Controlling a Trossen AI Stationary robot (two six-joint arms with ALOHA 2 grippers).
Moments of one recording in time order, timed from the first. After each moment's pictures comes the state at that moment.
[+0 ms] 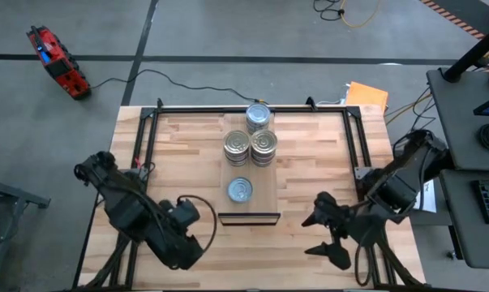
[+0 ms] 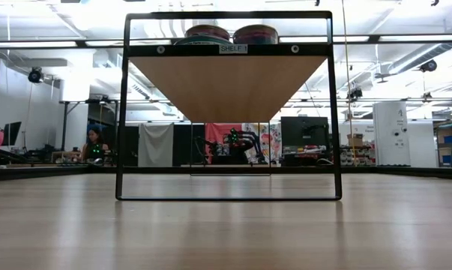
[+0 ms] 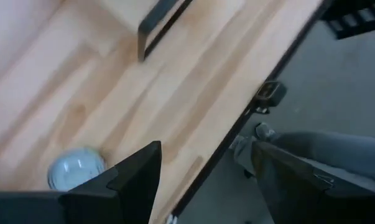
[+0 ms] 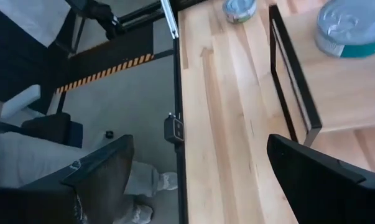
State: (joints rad) left arm -0.71 1.75 2.10 -1.56 -0.19 -1.38; right arm 0.73 1.42 1.60 -0.89 0.29 0.80
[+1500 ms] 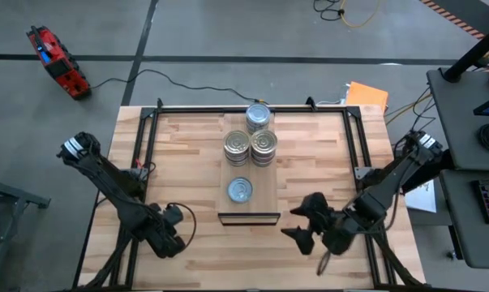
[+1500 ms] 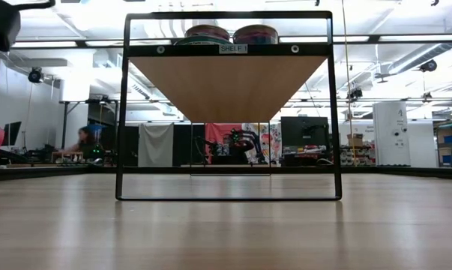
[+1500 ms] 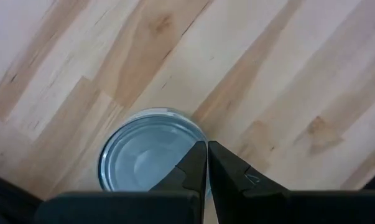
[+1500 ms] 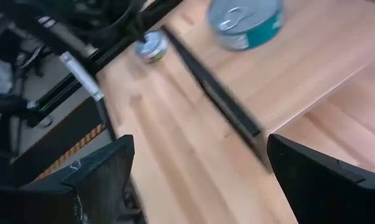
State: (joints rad) left arm -0.83 1.40 0.91 -0.92 -0.08 -1.53; right arm 0.72 1.45 1.30 -0.67 0.62 1.18
